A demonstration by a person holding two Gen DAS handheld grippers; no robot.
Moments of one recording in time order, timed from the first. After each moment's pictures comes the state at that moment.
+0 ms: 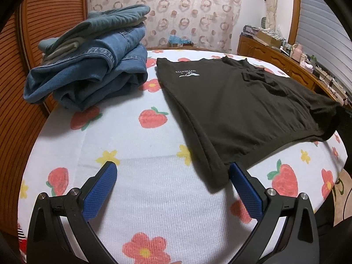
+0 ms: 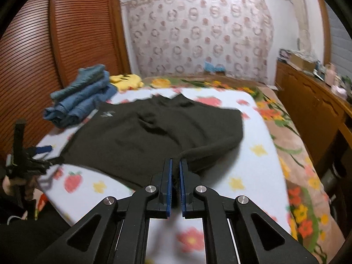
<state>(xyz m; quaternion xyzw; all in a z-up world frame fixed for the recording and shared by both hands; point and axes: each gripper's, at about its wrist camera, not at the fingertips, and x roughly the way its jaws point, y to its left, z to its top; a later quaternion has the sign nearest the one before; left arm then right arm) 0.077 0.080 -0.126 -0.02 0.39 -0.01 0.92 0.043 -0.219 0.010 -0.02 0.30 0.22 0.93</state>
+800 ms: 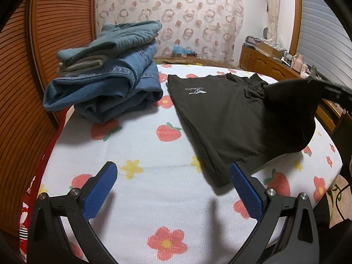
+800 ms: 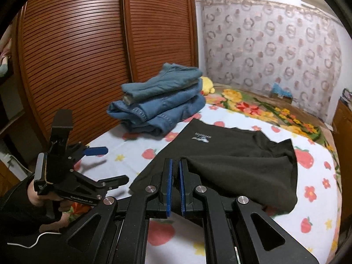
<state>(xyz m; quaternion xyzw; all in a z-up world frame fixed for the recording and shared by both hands) 0.063 0.097 -0.101 -0.03 0.36 0.00 0.93 0.063 -0.156 0.020 -0.10 0.28 0.40 0.86</state>
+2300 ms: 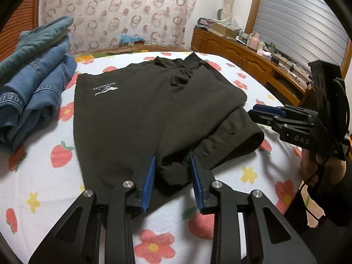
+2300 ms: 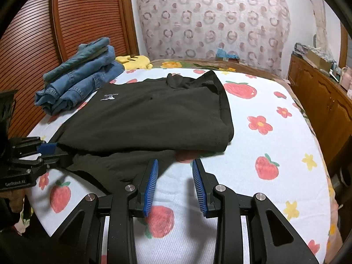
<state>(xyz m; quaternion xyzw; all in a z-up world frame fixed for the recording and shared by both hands) 0.108 0.003 -0.107 -0.02 0.40 -0.16 0.90 0.126 -0.221 -0.053 -0.06 0.35 0.23 0.91</state>
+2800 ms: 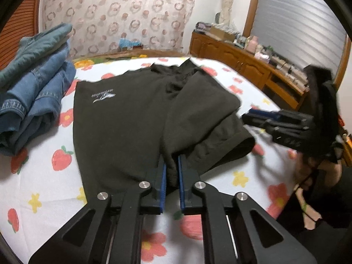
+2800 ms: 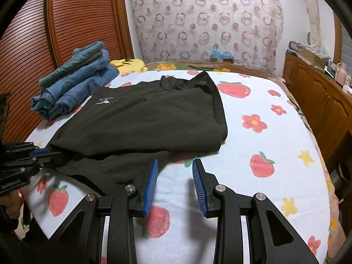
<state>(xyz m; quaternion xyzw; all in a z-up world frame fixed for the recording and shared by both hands) 0.105 0.003 -0.096 -0.02 0.38 -0.17 0.91 0.121 -0.237 -0.052 -0.05 0.35 0.22 0.91</state>
